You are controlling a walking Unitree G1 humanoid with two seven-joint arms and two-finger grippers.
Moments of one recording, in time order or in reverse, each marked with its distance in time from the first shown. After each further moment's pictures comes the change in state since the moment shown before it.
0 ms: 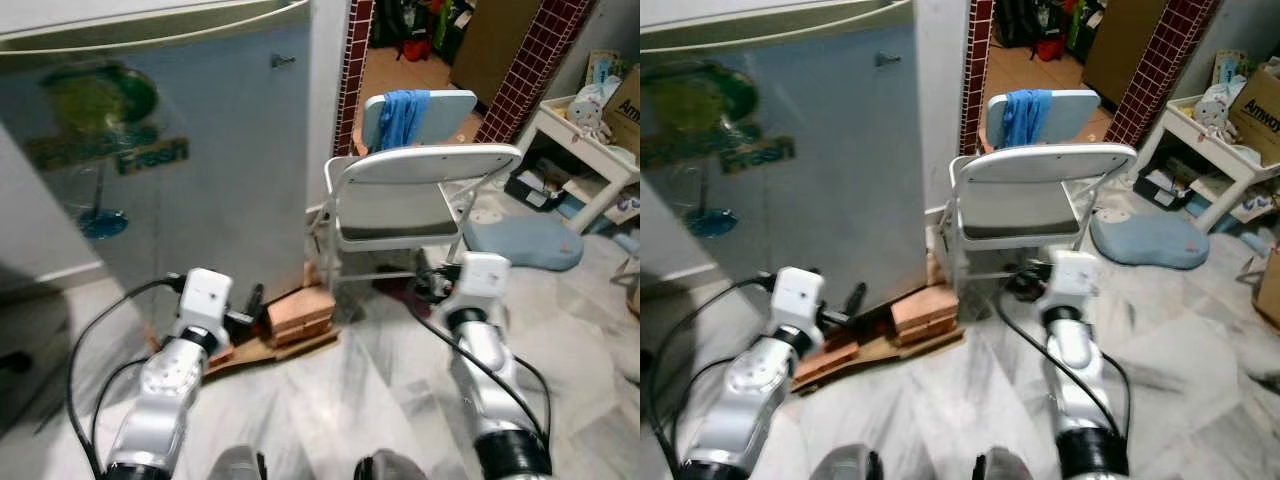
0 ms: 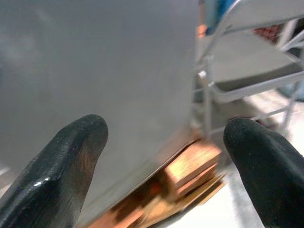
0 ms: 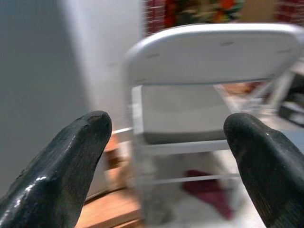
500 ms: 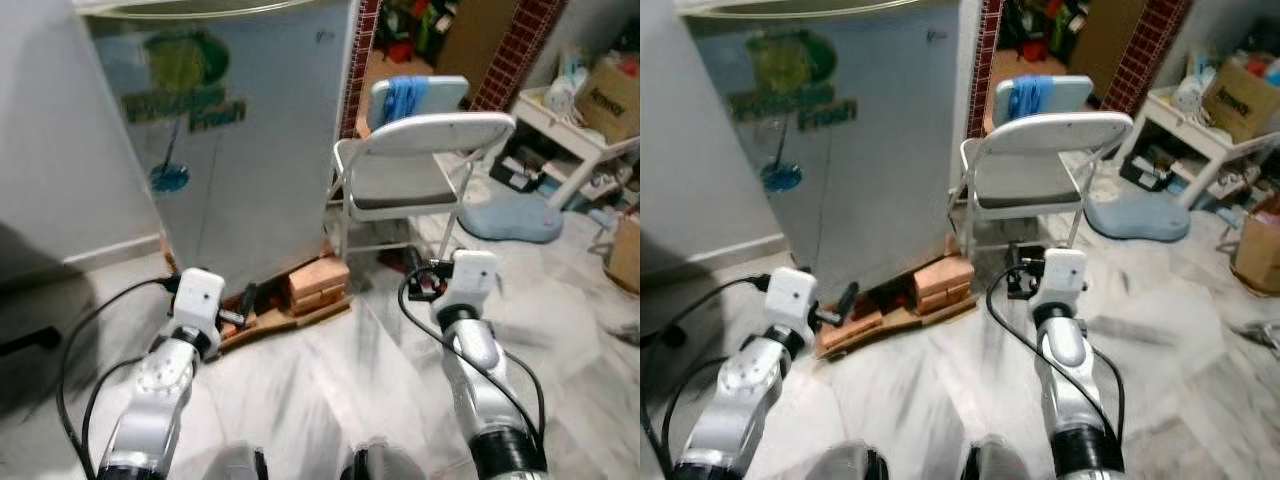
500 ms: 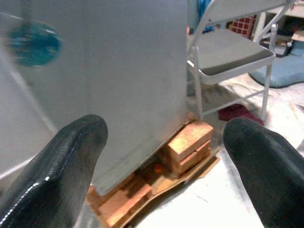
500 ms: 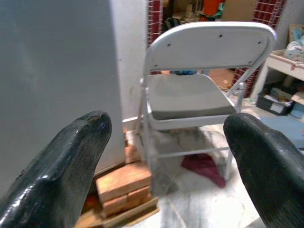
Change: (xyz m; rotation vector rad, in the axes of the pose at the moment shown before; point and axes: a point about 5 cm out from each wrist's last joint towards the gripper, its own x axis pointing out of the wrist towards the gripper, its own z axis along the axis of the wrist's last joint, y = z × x) left arm -0.001 -0.003 0.003 0.039 -0.043 -0.019; right arm -0.001 -0.010 -0.001 -0.012 0.001 -0.024
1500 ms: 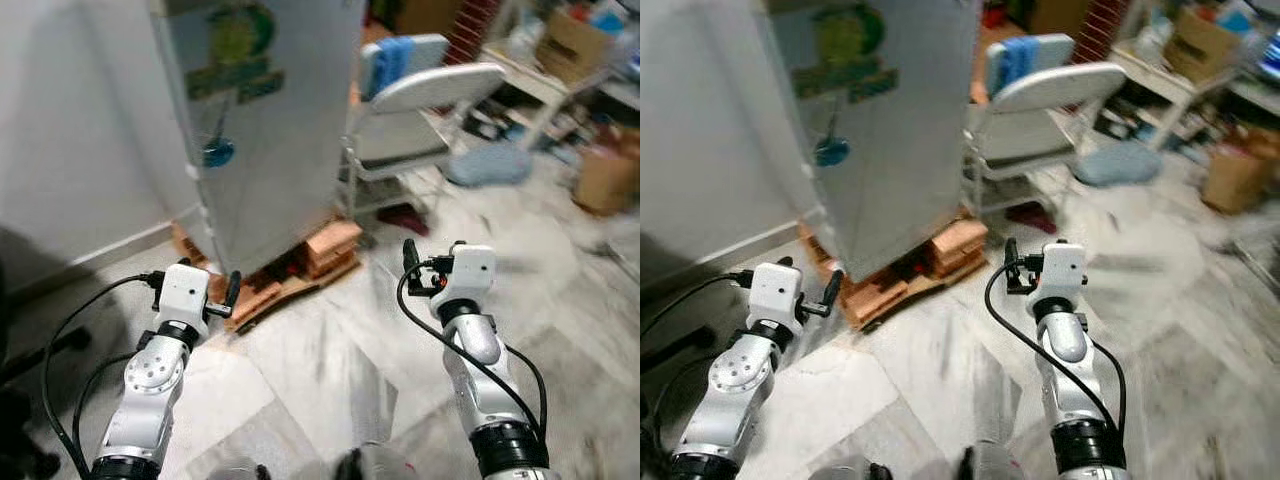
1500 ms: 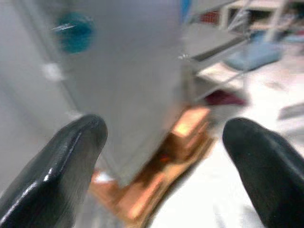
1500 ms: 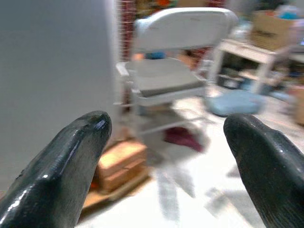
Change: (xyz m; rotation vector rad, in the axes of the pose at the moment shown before) left arm 0.006 0.008 0.000 0.004 -0.043 0.075; right arm 0.002 -0.005 0.010 -0.036 -0.035 -0.001
